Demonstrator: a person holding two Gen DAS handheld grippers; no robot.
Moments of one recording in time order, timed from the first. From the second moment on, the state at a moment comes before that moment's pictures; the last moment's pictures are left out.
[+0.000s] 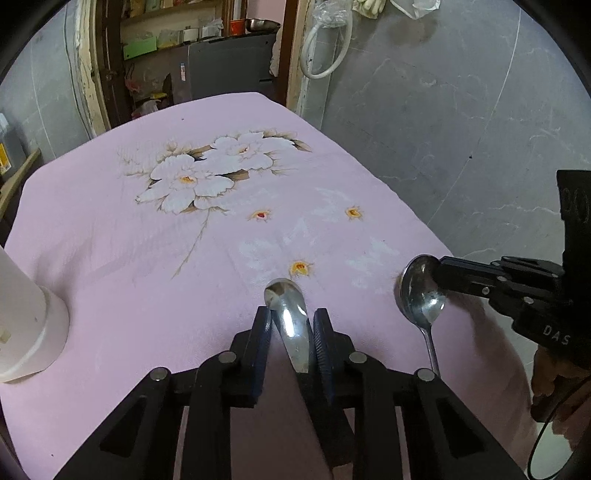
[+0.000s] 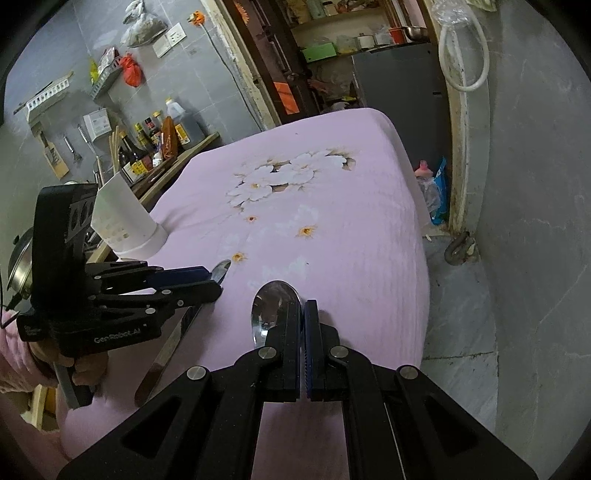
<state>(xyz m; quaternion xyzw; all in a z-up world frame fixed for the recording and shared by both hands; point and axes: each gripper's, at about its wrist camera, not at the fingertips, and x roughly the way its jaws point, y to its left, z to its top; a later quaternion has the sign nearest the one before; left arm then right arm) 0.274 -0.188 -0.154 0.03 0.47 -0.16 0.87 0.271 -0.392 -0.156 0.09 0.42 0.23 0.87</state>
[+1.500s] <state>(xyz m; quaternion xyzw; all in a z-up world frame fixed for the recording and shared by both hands) 0.257 -0.137 -0.112 -0.08 0.46 -0.19 0.86 0.265 -0.361 -0.148 0.12 0.43 0.25 0.86</state>
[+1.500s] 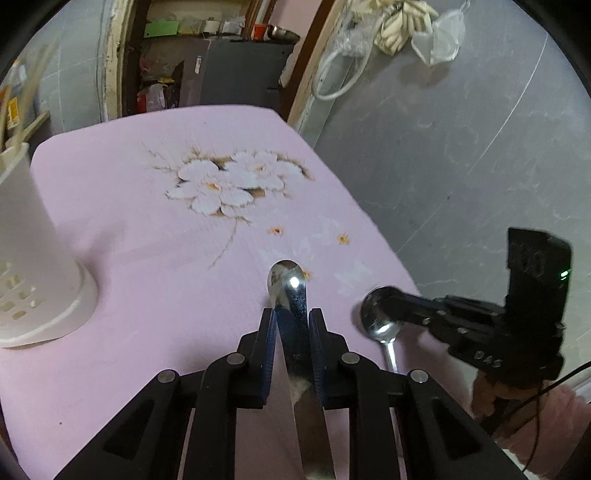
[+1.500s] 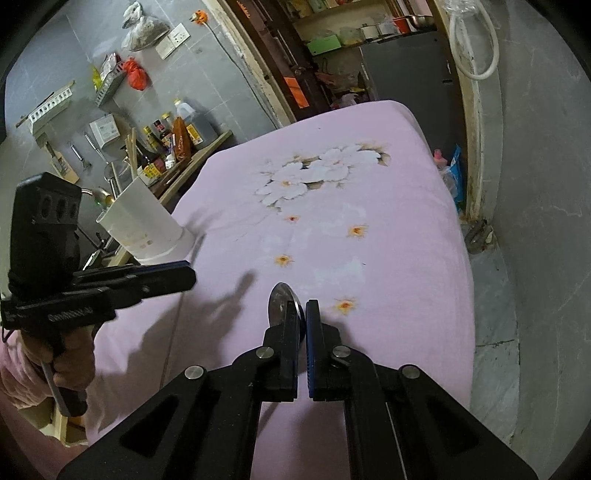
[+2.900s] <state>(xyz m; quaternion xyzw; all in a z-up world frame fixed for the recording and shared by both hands) 0.210 0.005 0.031 -0.14 0.25 -0.08 0.95 0.251 -0.233 0.059 0.05 0.16 0.17 0.97</state>
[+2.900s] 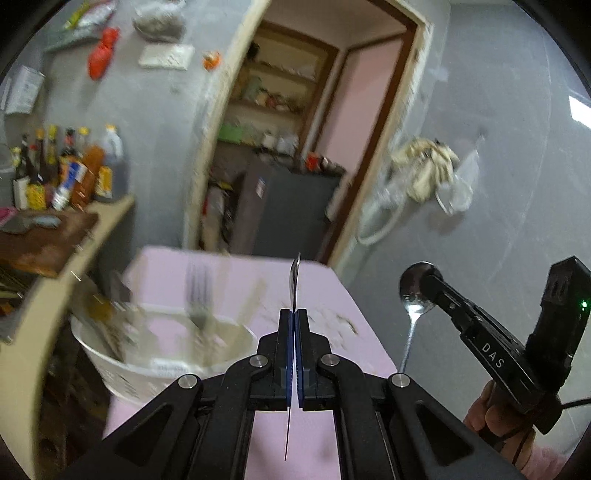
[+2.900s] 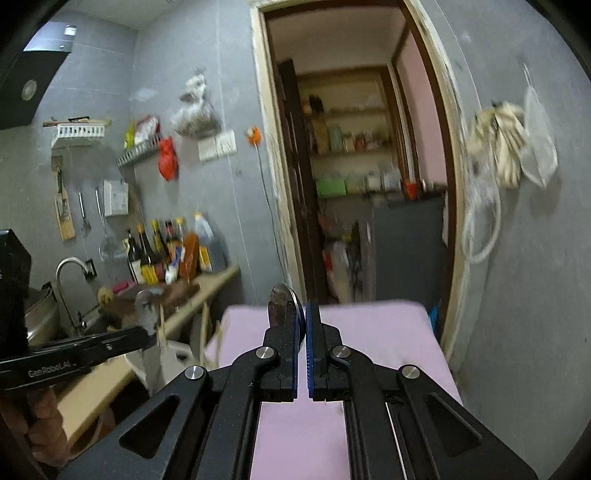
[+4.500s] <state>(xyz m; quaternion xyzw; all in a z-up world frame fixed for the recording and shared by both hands) 0.246 0.126 -0.015 -0.11 0.22 -0.04 0.97 0.280 -0.056 0.017 -0.07 0.10 0.12 0.98</state>
